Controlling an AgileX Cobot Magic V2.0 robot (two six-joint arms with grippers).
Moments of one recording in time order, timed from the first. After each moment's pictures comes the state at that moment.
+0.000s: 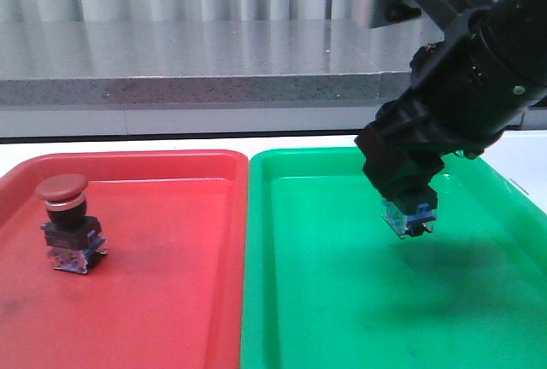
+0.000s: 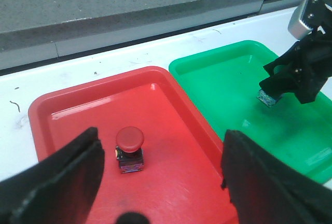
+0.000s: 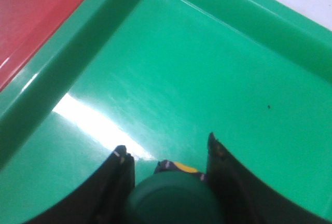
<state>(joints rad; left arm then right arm) -0.40 0.45 -0.68 -0.13 0.73 0.01 0.47 1.51 -0.78 0.16 0.18 -0.21</state>
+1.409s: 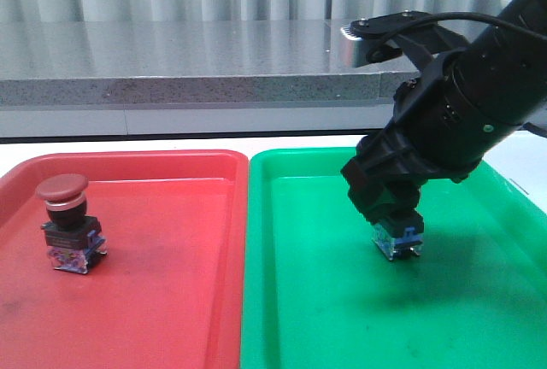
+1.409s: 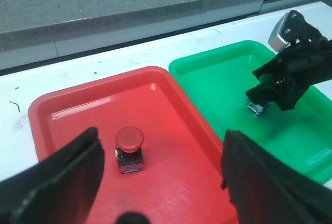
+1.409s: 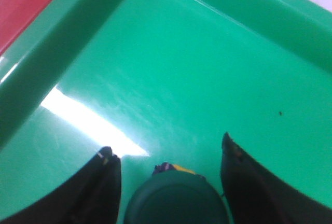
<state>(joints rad) -0.40 0.45 -0.68 -0.13 0.73 0.01 0.47 1.61 -0.78 0.16 0.08 -0.21</state>
